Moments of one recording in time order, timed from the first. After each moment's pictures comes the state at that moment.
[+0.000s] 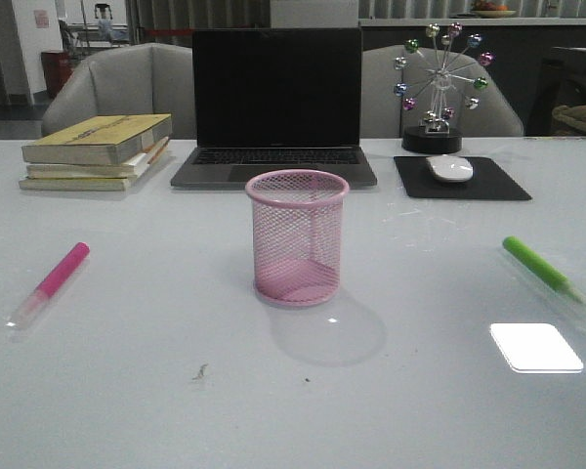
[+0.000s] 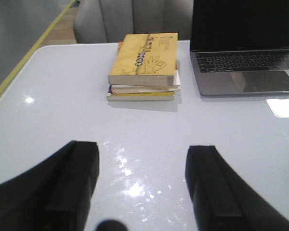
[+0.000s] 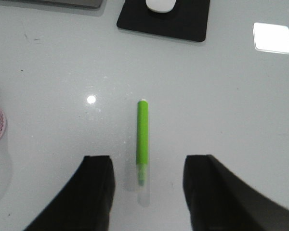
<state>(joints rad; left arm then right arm) -0.07 0.93 -0.61 0.01 0.07 0.01 0.08 1.13 -0.80 0.00 0.41 0.04</state>
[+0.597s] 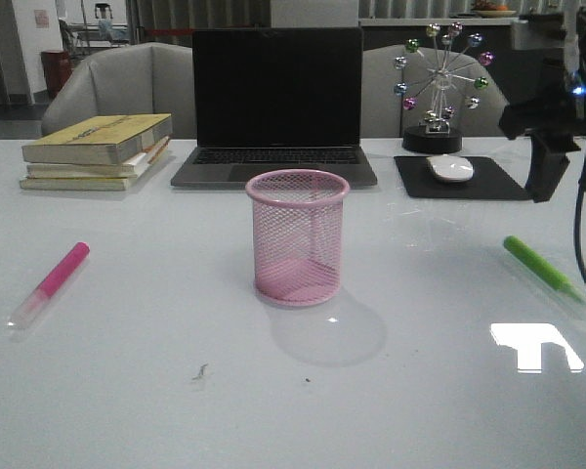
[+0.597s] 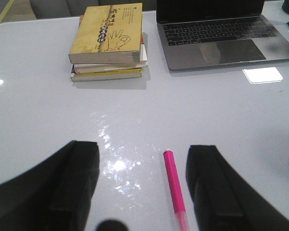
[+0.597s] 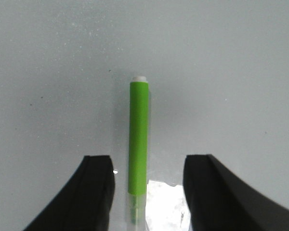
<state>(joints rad) -0.15 0.99 -0.67 0.00 0.17 0.01 0.08 1.77 -1.25 -0.02 0.67 0.04</state>
